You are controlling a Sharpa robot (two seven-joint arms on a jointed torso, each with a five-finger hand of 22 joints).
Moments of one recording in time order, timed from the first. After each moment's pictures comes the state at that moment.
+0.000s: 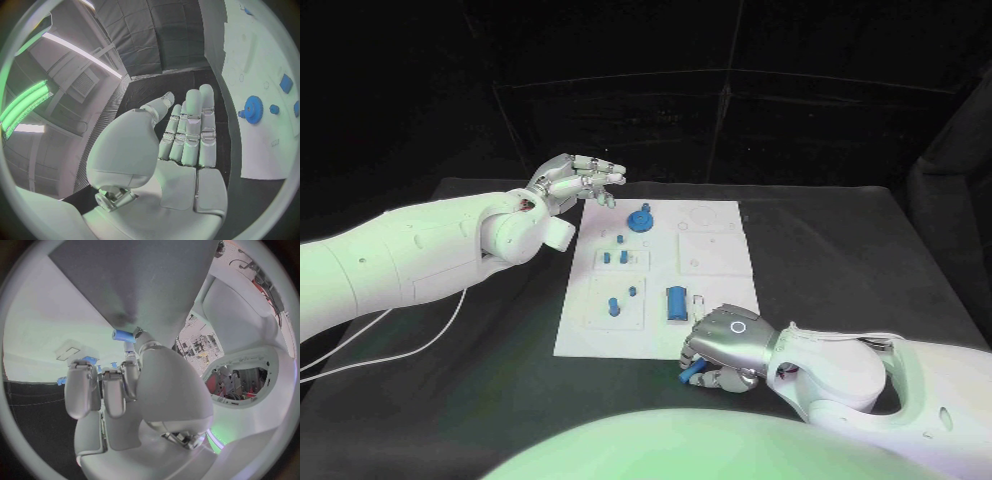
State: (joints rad) left arm 1.18 -0.76 -0.13 1.21 -0.04 -0.03 0.41; left_hand 1.32 -0.07 0.40 -0.06 0.05 0.93 0.20 0.21 0.07 0.95 0.13 0.39 0.07 1.15 0.04 0.94 0.41 0.17 1.08 0.14 0.58 0.68; right arm 0.99 -0.88 -0.22 1.92 -1.99 -0.23 -0.17; right_hand 1.47 -0.09 0.16 0.17 0.27 1.18 0.08 0.12 0.11 1.46 0.00 1.31 1.31 1.47 -0.06 1.55 1.31 0.06 1.46 0.05 1.44 1.31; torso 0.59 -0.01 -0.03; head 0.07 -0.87
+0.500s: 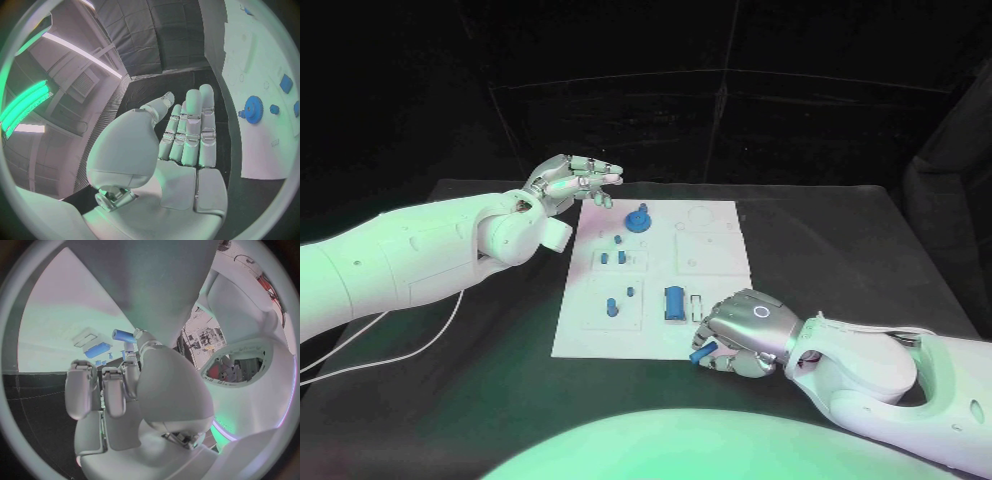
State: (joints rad) left arm 1.18 -0.76 -0.13 1.21 -0.04 -0.03 0.41; left_hand 1.32 -0.07 0.40 -0.06 0.05 0.93 0.20 0.21 0.07 0.95 0.13 0.39 0.07 1.15 0.04 0.94 0.41 0.17 1.08 0.14 0.58 0.68; right arm 1.02 -0.97 -0.22 1.94 -1.95 -0.32 -0.17; right_hand 1.46 -0.09 0.17 0.18 0.33 1.18 0.08 0.12 0.11 1.46 0.00 1.31 1.31 1.47 -0.06 1.55 1.31 0.06 1.47 0.05 1.45 1.31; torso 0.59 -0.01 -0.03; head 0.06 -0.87
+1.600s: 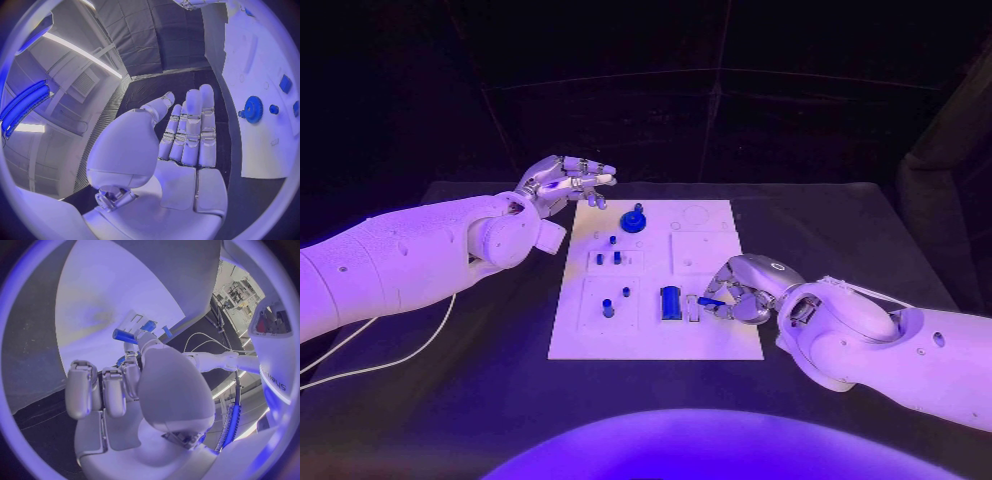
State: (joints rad) left arm 1.18 -0.77 -0.13 1.23 -0.04 -0.03 0.41; left_hand 1.32 -0.07 0.40 -0.06 0.05 0.93 0.20 0.22 0.07 0.95 0.13 0.39 0.07 1.15 0.04 0.94 0.41 0.17 1.08 0.14 0.58 0.68; right arm 1.08 -0.90 -0.21 1.81 -1.50 -0.47 -0.39; right_hand 1.44 -0.10 0.19 0.20 0.40 1.18 0.08 0.12 0.11 1.47 0.00 1.32 1.31 1.46 -0.06 1.56 1.31 0.06 1.47 0.05 1.45 1.31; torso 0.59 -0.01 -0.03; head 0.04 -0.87
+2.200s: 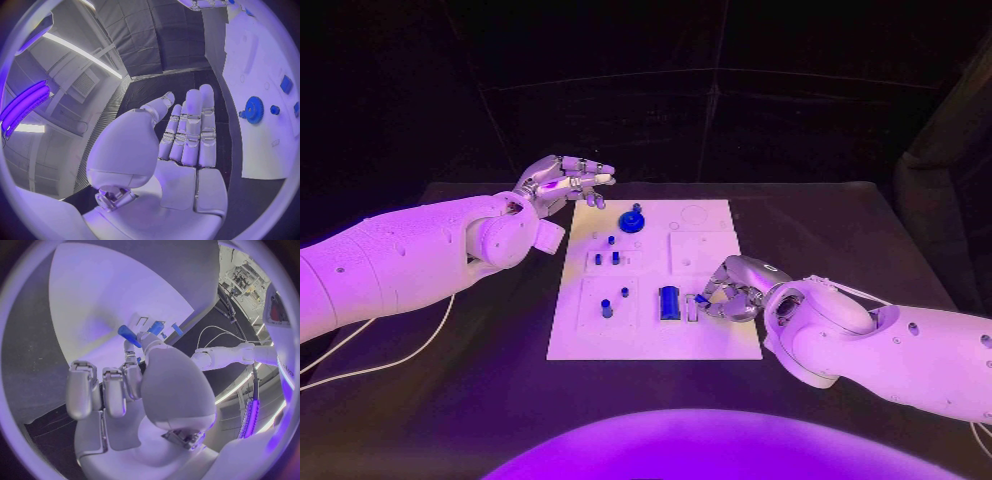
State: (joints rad) left arm 1.19 -0.77 -0.13 1.23 -0.04 -0.04 0.41; left_hand 1.32 -0.07 0.40 -0.06 0.05 0.93 0.20 0.22 0.07 0.95 0.13 0.39 0.07 1.15 0.04 0.94 0.41 0.17 1.08 0.14 0.58 0.68; right arm 1.08 -0.84 -0.21 1.79 -1.40 -0.47 -0.55; right_hand 1.38 -0.10 0.20 0.23 0.45 1.18 0.08 0.12 0.11 1.46 -0.01 1.35 1.31 1.47 -0.07 1.56 1.31 0.06 1.47 0.04 1.46 1.31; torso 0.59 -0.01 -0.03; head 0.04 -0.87
